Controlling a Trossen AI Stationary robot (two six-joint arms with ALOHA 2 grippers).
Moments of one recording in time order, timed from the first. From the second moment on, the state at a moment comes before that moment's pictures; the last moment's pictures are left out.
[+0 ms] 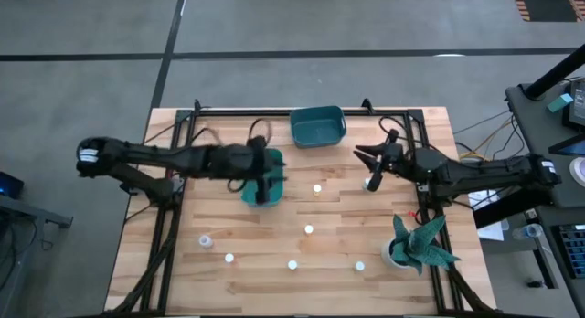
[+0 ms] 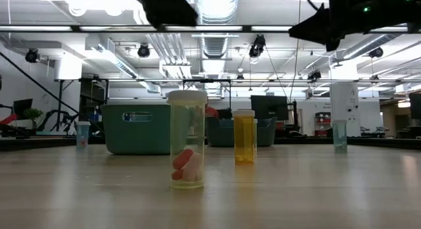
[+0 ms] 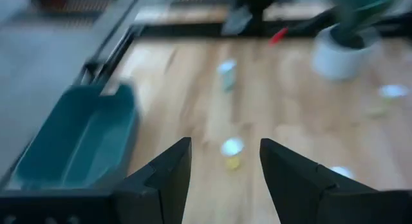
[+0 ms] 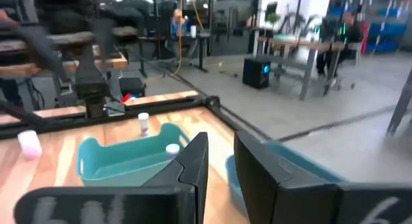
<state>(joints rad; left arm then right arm) -0.04 1.26 1.04 -0.23 -0.20 0.02 -0.05 0.73 0.35 0.36 0.36 -0.02</state>
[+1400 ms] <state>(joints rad) -0.16 0.71 0.40 0.46 -0.38 0.40 0.12 1.63 1.38 -0.78 0.28 0.17</state>
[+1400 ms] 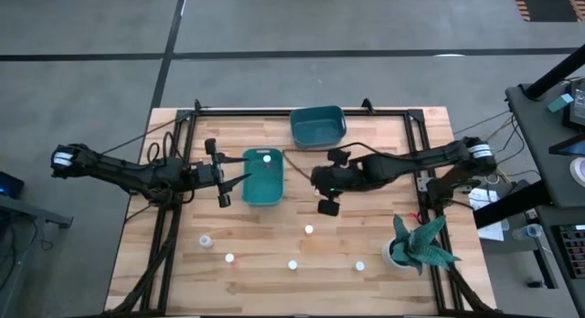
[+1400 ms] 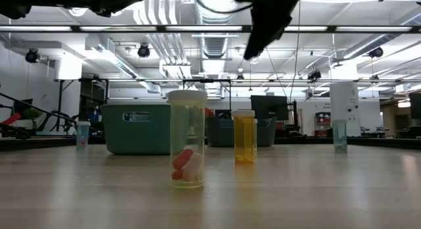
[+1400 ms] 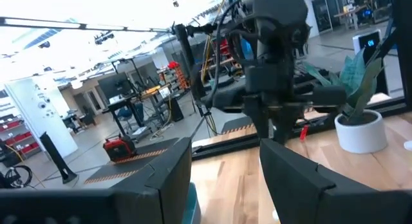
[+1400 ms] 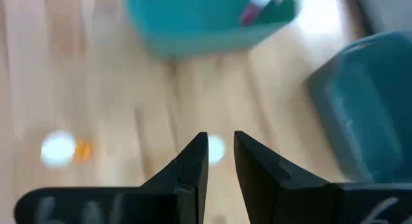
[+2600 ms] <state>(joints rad) -0.16 0.73 0.41 0.54 -0.38 0.40 -0.01 1.78 1.26 -0.66 0.13 0.04</state>
